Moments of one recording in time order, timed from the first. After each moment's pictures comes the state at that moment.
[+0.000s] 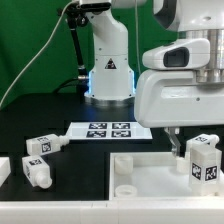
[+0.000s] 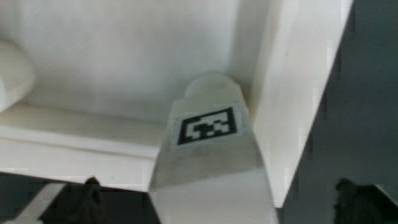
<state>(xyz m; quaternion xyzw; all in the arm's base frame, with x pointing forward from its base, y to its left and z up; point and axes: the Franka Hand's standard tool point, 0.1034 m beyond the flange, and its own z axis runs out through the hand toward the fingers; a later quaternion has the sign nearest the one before) 0.656 0.143 0.087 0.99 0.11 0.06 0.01</state>
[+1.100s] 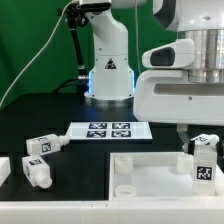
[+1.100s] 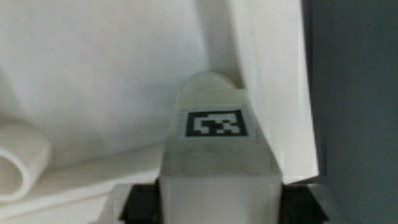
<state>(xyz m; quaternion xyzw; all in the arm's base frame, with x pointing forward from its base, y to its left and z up) 0.655 0.143 0.087 0.99 -0.14 0.06 -0.01</state>
